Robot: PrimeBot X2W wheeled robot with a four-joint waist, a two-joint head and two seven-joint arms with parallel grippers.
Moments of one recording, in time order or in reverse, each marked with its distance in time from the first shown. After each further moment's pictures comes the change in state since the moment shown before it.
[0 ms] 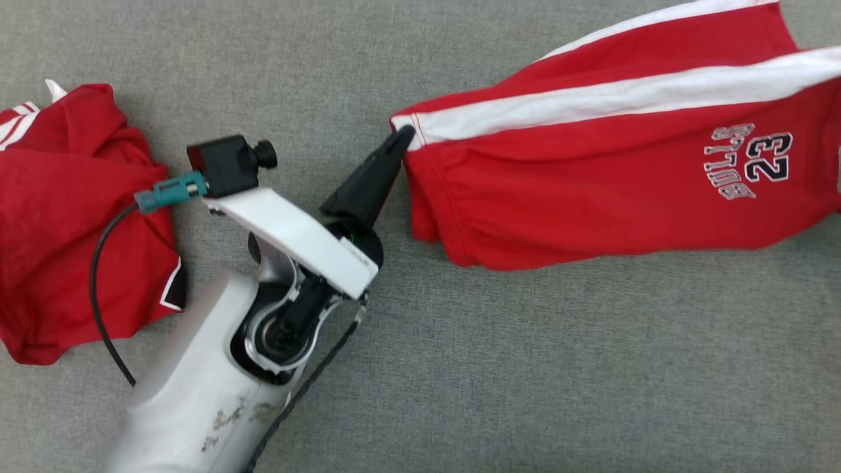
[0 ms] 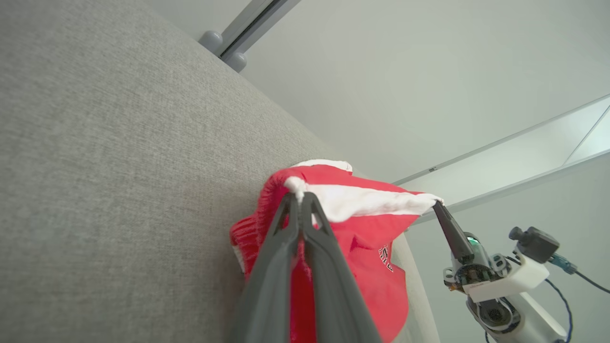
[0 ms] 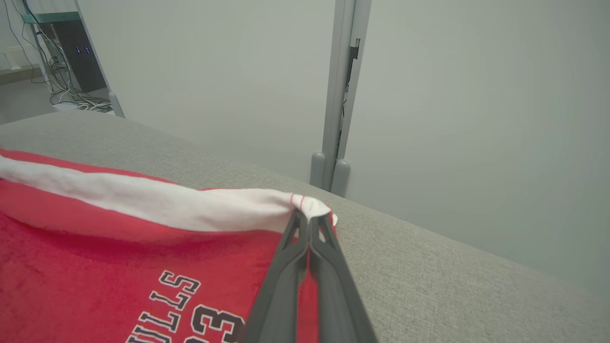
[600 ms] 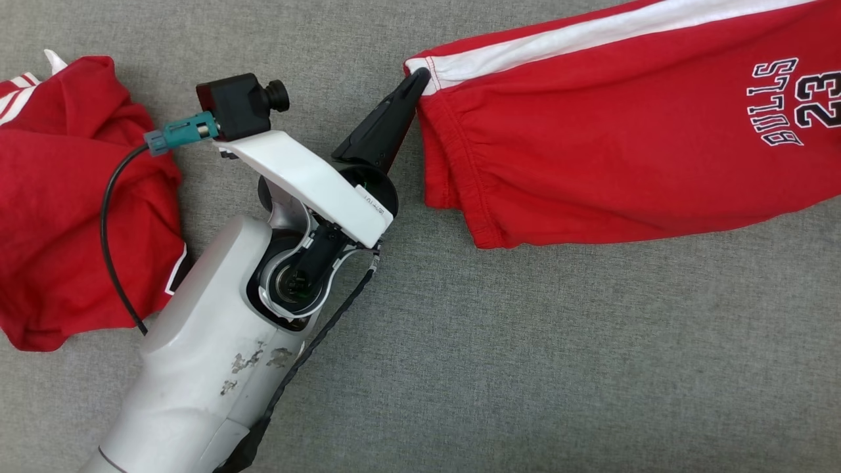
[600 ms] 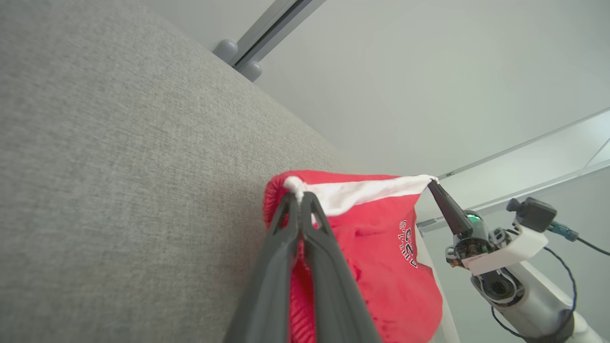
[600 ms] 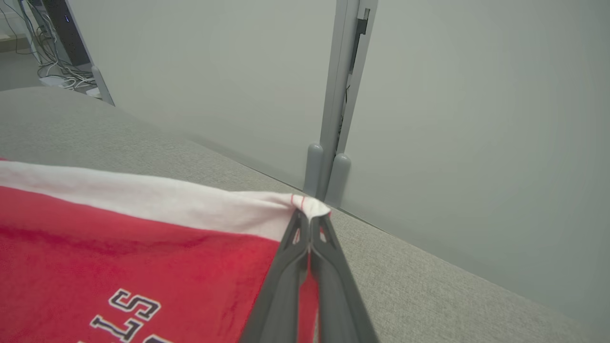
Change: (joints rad) left arm -0.157 -0.054 -0.005 0.160 0.009 -0.051 -0.005; right arm -0.444 -0.044 0.364 0.227 0.111 0.000 0.016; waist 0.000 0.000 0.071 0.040
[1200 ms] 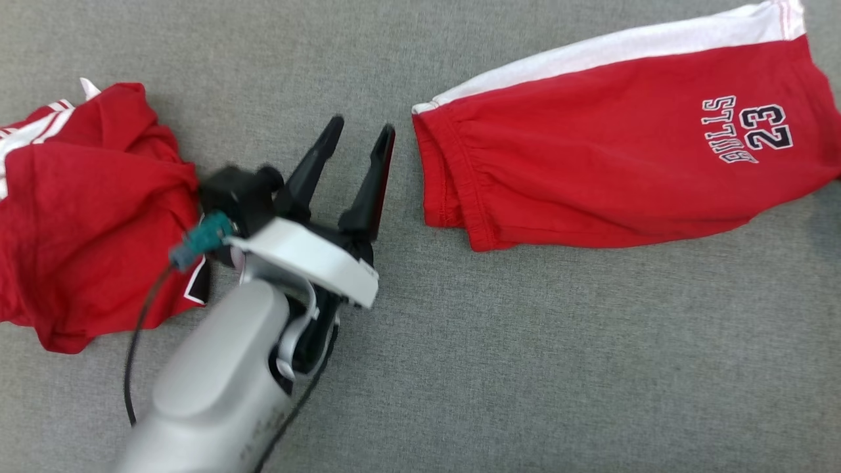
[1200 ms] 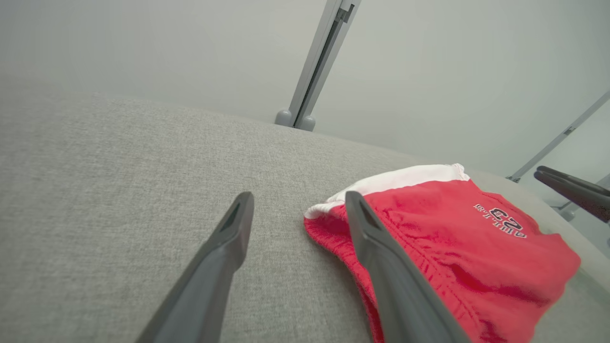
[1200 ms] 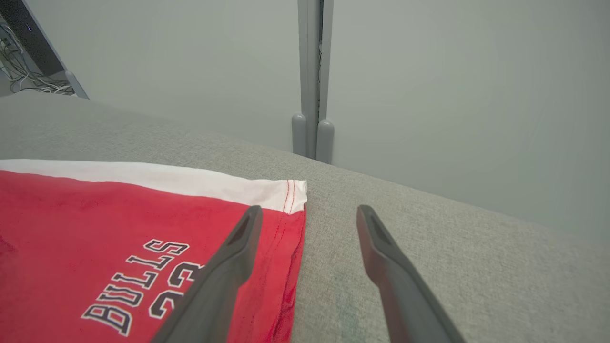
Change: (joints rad) left arm 0.083 0.067 -0.101 0.073 0.416 0.113 -0.334; right arm 0.132 0.009 0.053 0.096 0.139 0.000 -0.056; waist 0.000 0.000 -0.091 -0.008
